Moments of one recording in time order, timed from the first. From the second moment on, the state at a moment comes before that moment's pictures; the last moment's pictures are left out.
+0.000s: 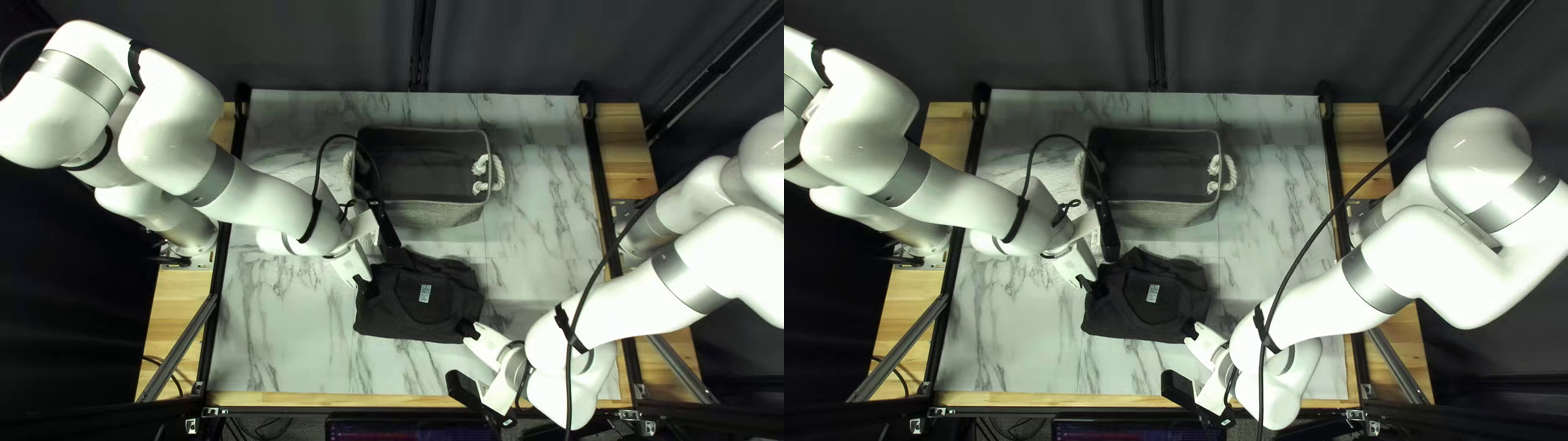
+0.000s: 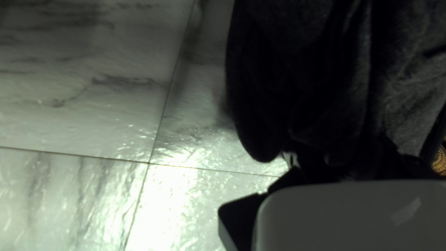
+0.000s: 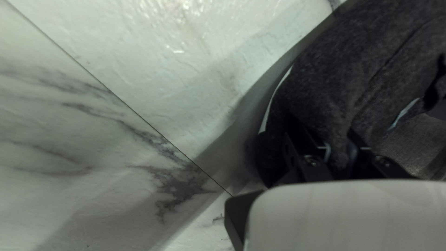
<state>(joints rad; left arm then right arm) -0.31 0.03 -0.60 -1.44 0.30 0.65 0.76 0.34 -1.05 -0.88 0.96 0.33</state>
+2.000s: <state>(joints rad) -0.31 -0.01 -0.60 -1.27 0.35 0.48 0.72 0.16 -0.82 -0.91 0.69 0.32</state>
